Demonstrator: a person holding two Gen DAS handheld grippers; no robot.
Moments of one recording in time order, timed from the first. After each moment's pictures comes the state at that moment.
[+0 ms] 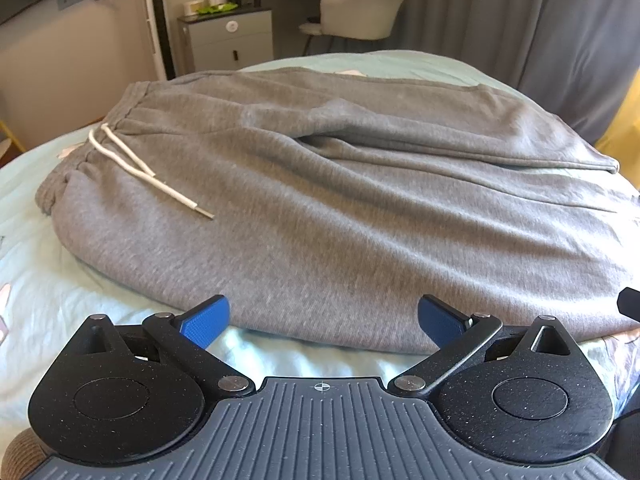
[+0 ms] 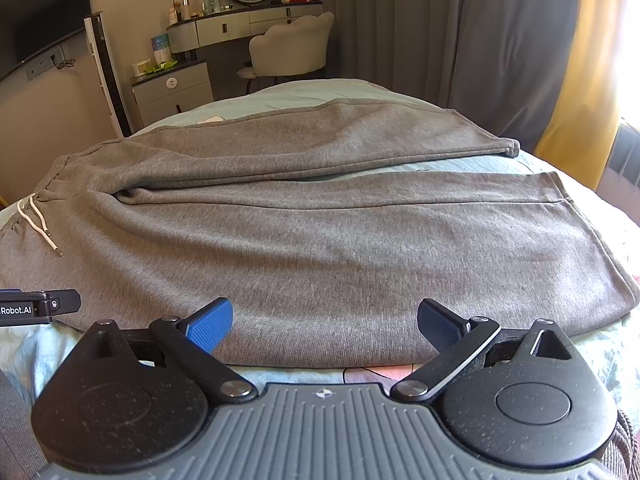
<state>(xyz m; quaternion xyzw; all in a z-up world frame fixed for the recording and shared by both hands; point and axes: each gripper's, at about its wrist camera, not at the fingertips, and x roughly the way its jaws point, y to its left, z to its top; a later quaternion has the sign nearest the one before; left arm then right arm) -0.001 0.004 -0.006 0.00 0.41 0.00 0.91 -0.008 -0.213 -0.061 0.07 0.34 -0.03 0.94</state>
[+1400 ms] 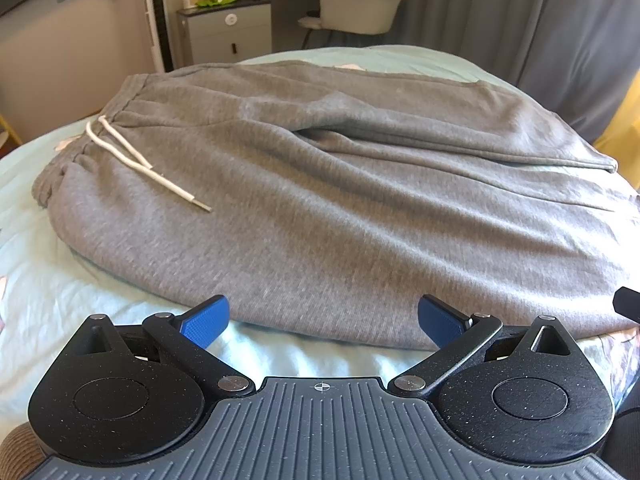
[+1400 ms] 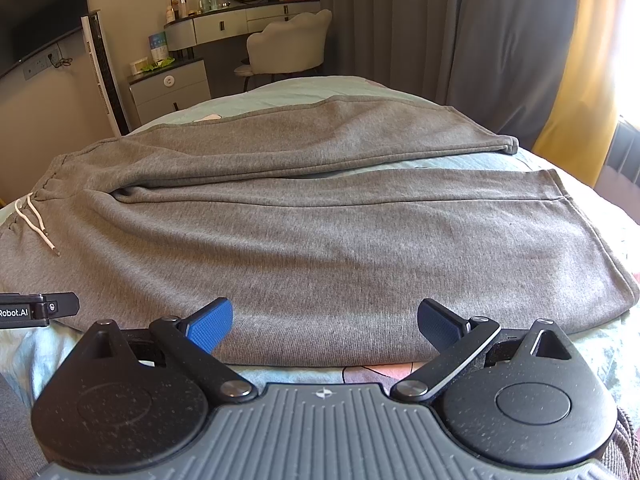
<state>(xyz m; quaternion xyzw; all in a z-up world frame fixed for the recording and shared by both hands) -0.002 0.004 -0.006 -0.01 0.42 -0.01 0.91 -0.007 -0.213 -0.061 0.07 0.34 -0.04 0.94</state>
